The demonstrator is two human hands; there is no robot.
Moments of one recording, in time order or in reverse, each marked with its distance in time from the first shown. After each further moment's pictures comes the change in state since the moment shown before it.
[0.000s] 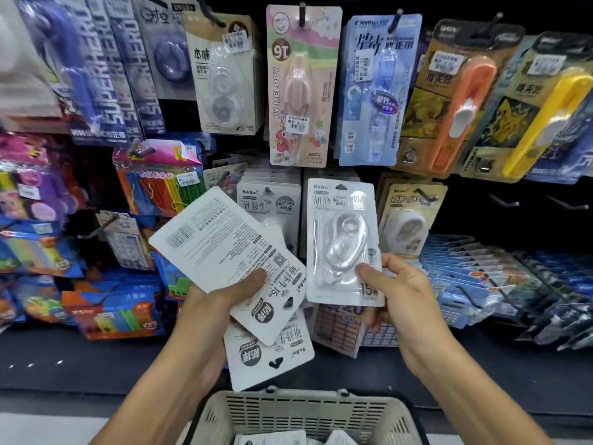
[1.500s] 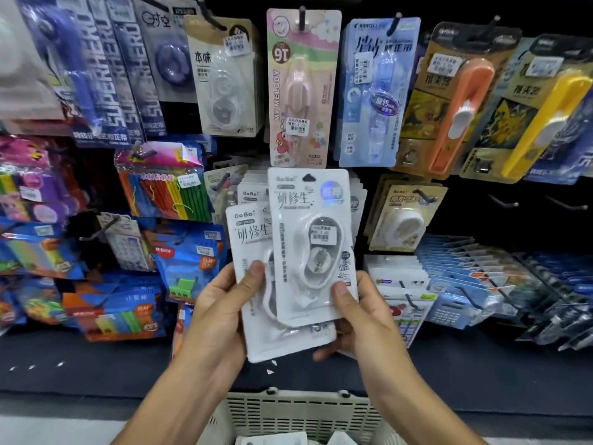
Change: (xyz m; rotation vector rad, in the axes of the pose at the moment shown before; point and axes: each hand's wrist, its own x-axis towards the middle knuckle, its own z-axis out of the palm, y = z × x) left_hand 0.004 -0.013 0.005 -0.192 -0.099 0.005; right_hand -0.030 0.024 0.035 0.120 -0.209 -0.041
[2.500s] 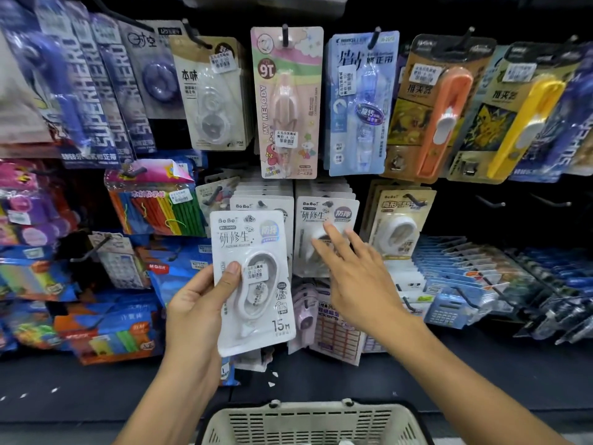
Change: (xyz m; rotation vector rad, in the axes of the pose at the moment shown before) left_hand 0.014 0.012 -0.010 0.142 0.138 0.128; right_hand 0.082 -0.006 -0.032 -1.634 -0.021 -0.331
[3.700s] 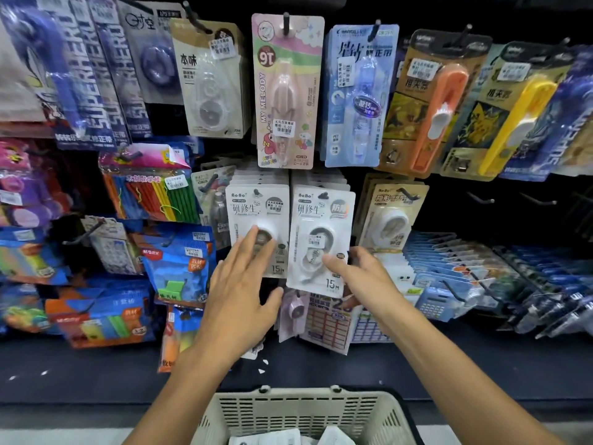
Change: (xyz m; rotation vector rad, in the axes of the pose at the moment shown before) left_hand 0.018 -0.031 0.009 1.403 -0.270 0.522; right_hand -0.013 0.014 0.007 1.134 -0.030 0.532
